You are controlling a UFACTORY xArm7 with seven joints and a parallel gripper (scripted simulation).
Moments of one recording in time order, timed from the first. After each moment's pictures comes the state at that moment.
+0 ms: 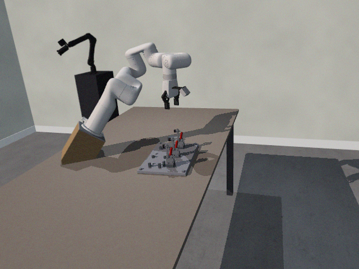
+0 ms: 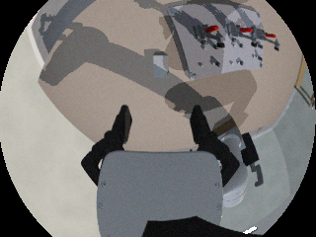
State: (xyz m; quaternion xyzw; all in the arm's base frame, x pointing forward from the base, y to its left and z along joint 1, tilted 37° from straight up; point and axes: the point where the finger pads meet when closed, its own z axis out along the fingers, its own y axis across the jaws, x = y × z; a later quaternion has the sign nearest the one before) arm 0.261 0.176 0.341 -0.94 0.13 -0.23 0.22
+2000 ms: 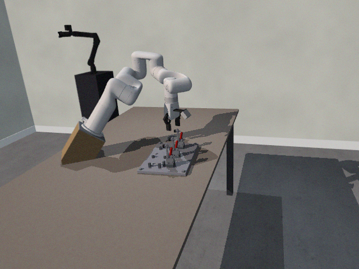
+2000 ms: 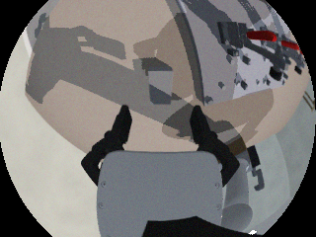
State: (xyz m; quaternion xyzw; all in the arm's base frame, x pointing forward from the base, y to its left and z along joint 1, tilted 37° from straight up) arm 0.323 0.223 0.239 -0.94 0.13 -0.23 0.22
